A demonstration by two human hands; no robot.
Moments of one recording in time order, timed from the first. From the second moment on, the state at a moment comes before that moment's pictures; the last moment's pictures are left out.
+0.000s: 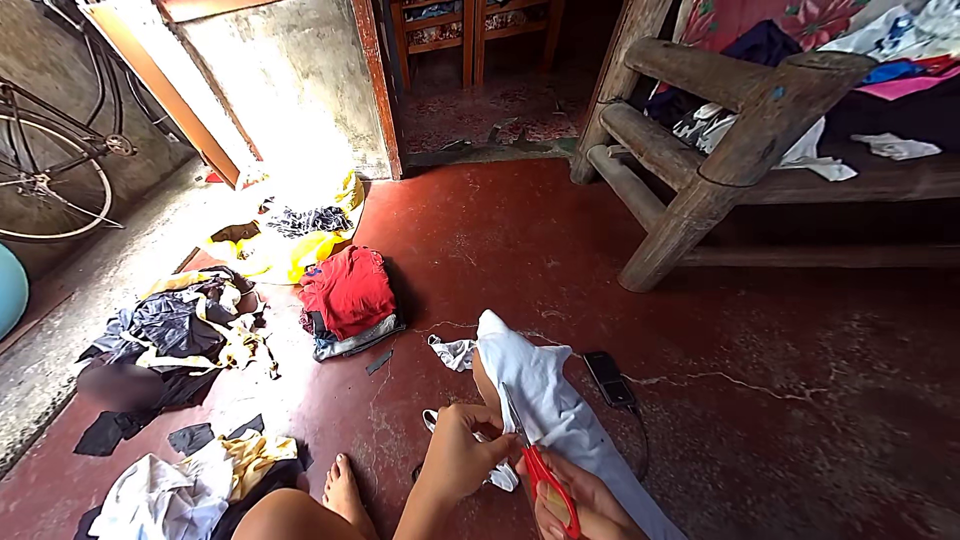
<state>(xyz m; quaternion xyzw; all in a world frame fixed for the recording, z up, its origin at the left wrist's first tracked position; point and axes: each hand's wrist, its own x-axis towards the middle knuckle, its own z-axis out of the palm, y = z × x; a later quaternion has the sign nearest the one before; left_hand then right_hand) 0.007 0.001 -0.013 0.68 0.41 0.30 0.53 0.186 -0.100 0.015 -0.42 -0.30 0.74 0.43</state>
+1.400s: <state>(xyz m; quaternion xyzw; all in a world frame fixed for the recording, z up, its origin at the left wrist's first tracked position) 0.029 -0.004 -0.011 0.50 0.40 0.49 0.59 0.189 -0.081 0.010 -0.42 -0.32 0.74 0.41</state>
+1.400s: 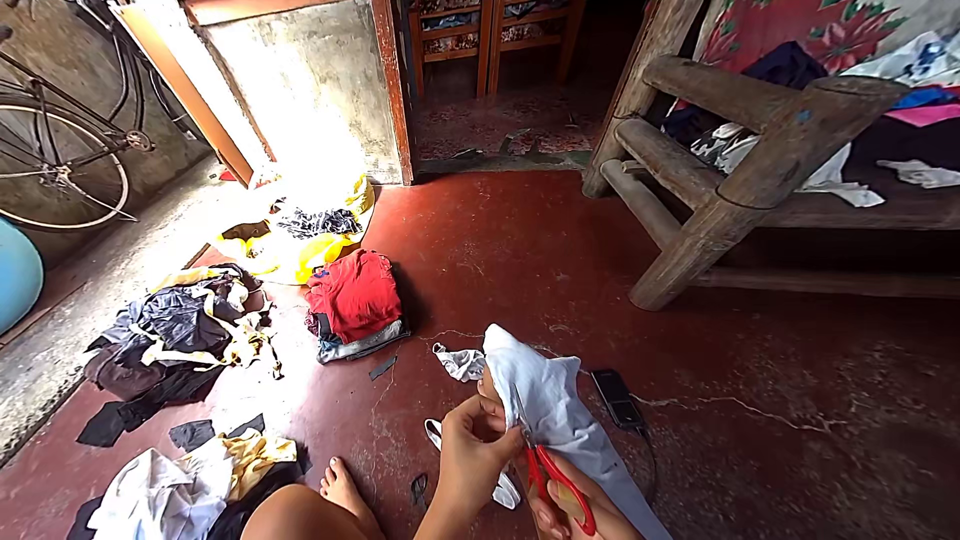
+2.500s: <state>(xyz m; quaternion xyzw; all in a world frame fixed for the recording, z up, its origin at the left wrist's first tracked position) 0.024 0.004 -0.016 0.55 0.41 0.45 0.57 0.193 -0.085 0.013 -0.43 -0.33 0.73 0.42</state>
